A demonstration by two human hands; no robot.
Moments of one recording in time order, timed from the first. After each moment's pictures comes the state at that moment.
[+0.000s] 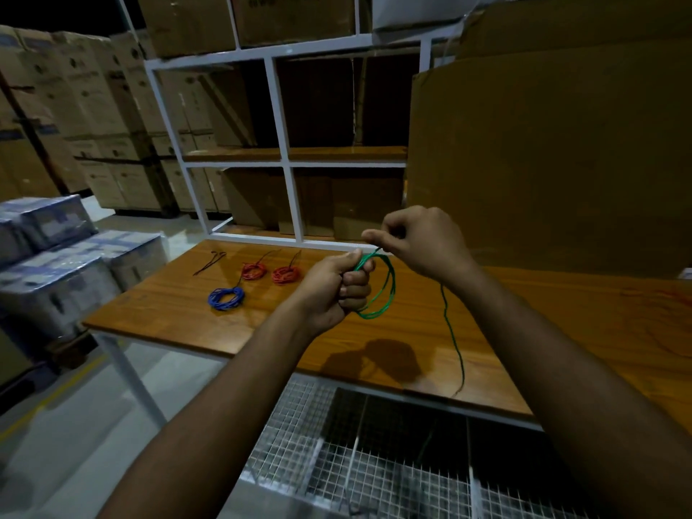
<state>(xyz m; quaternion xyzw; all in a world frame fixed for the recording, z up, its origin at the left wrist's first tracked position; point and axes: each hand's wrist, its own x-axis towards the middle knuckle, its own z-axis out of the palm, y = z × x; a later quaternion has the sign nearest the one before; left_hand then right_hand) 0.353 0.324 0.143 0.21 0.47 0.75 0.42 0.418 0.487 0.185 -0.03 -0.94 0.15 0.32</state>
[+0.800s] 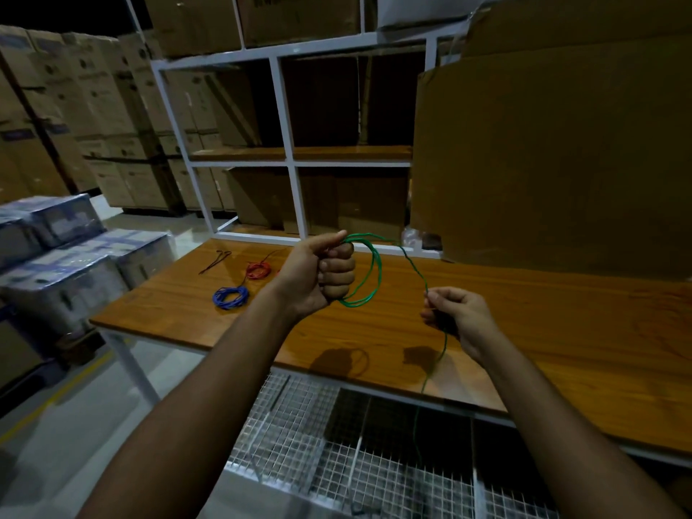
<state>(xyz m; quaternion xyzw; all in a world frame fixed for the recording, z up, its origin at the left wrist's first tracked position) 0.324 0.306 0.157 0.26 0.39 0.73 0.50 0.441 0.543 0.049 -0.17 -0.62 0.75 0.19</state>
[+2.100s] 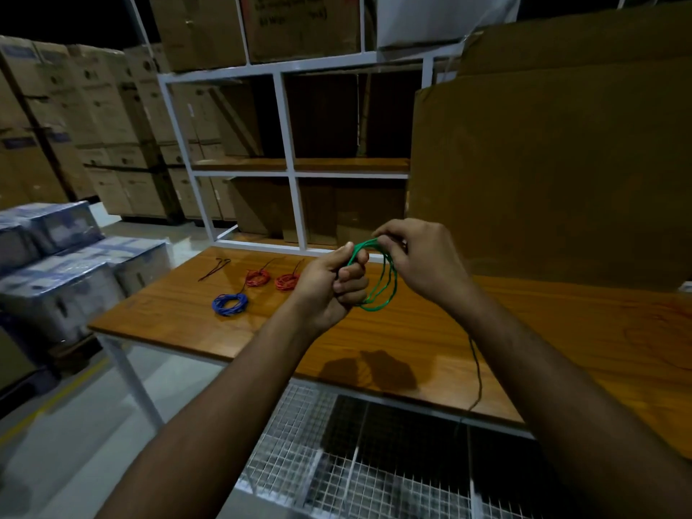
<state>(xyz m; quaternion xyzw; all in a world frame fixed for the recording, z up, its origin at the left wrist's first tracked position) 0.358 0.319 0.153 0.25 0.40 0.79 0.40 0.440 0.468 0.183 -0.02 -0.91 0.18 0.36</state>
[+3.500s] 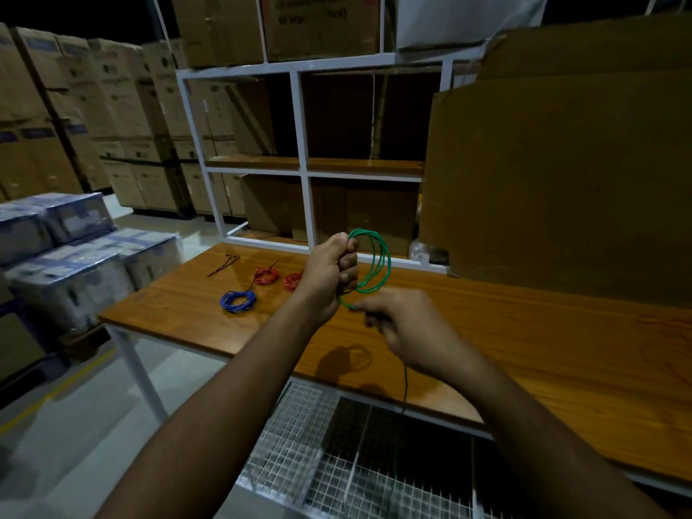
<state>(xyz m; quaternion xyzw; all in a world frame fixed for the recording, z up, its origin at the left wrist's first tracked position) 0.338 0.319 0.158 0.24 0.53 0.79 0.20 0.469 0.418 0.153 0.05 -0.96 0.22 0.15</state>
